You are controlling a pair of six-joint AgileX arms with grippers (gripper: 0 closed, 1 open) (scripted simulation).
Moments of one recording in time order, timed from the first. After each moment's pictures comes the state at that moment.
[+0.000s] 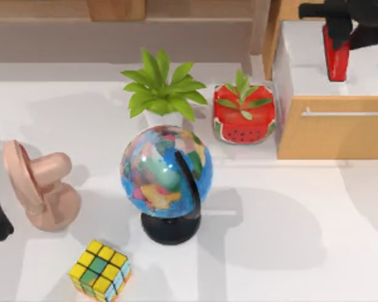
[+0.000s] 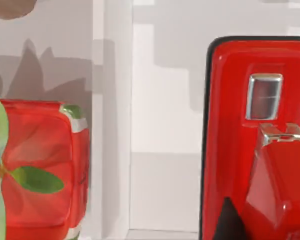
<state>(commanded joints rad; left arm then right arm) 0.00 0.00 0.00 0.00 0.00 0.00 0.21 2.14 2.08 -1.18 0.01 0.23</state>
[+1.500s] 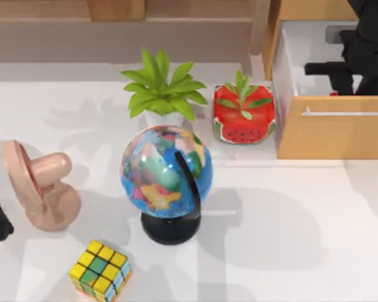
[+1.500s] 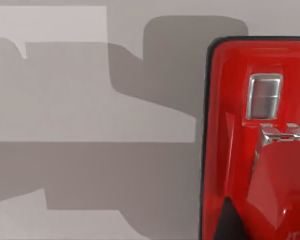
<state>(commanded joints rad) 0.00 0.00 0.00 0.00 0.00 0.00 0.13 2.46 2.21 -1.34 0.00 0.15</state>
